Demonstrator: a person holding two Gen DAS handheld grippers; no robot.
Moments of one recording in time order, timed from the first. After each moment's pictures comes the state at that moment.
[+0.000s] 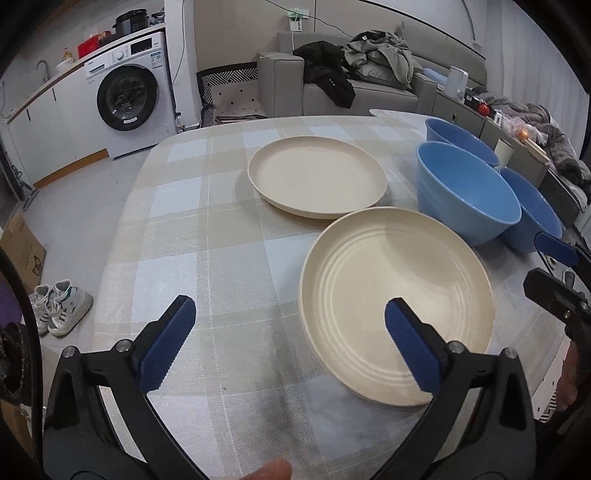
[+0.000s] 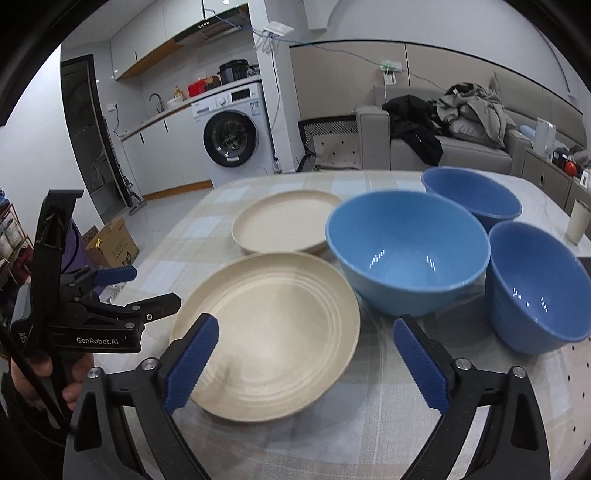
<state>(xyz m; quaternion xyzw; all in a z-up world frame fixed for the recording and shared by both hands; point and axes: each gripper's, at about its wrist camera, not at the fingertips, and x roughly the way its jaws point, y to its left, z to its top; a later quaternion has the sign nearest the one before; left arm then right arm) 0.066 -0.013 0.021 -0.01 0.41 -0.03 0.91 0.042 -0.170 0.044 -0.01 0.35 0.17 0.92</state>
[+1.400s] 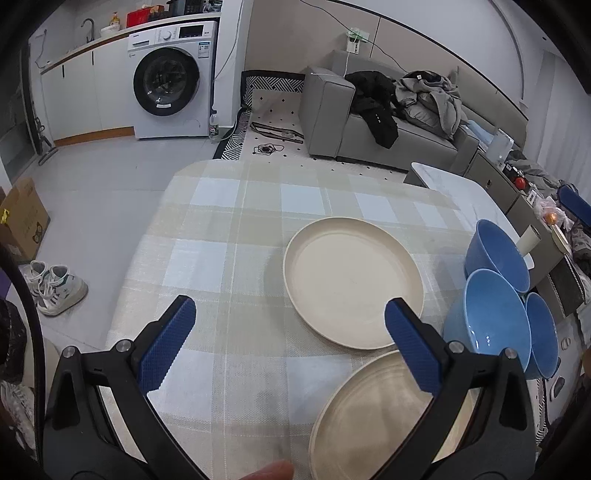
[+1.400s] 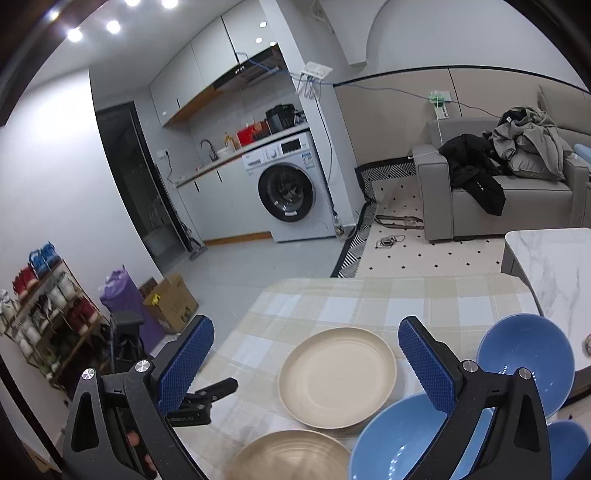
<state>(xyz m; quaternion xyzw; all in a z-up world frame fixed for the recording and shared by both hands) 0.187 0.032 0.081 -0.11 0.39 0.04 0.91 0.221 -0.158 0.199 0.05 0.30 0.29 0.91</state>
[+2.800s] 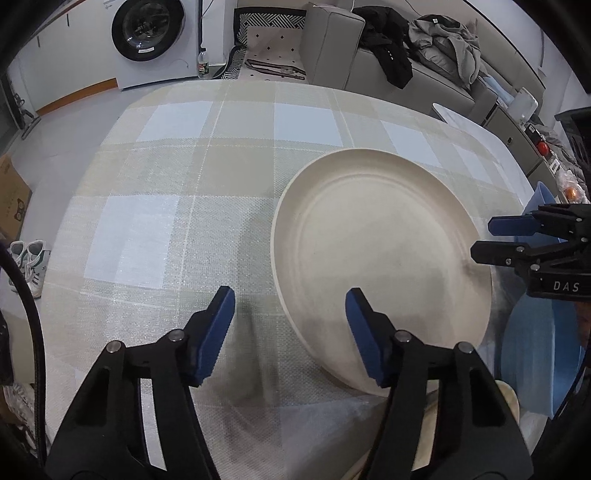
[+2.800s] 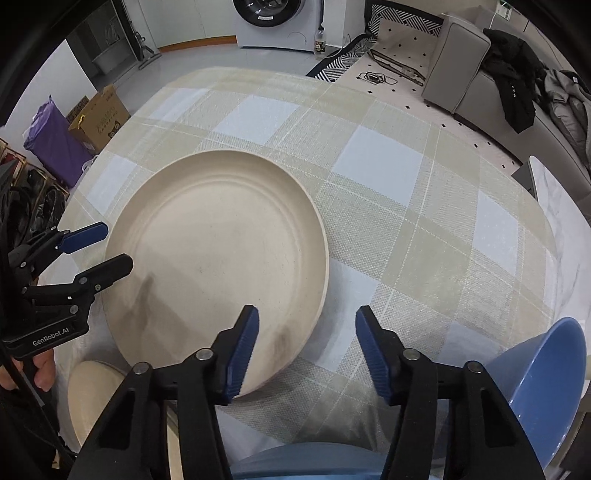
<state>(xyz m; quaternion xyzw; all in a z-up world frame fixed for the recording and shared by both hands) 0.311 0.025 -0.048 -0.11 0.51 0.03 0.85 0.381 -0.113 -0.016 -0.19 0.59 0.23 0.75</state>
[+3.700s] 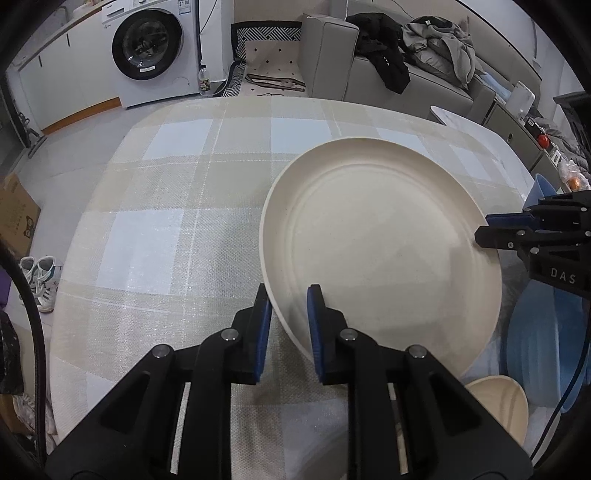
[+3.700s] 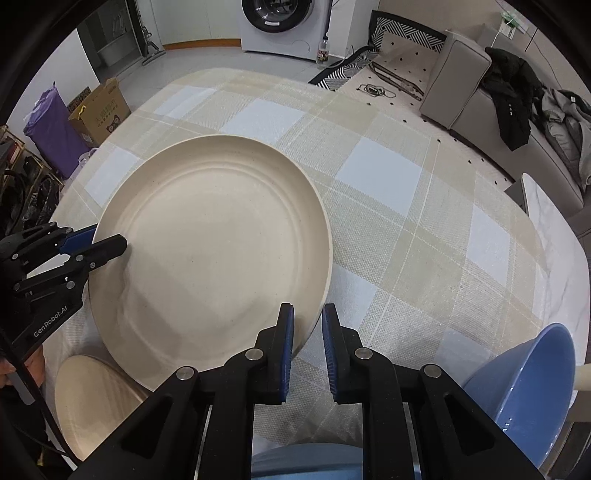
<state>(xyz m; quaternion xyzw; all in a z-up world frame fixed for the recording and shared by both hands) 0.297 0.016 -0.034 -0.08 0.48 0.04 0.87 0.366 -0.104 -0.010 -0.22 0.56 0.23 0.77</state>
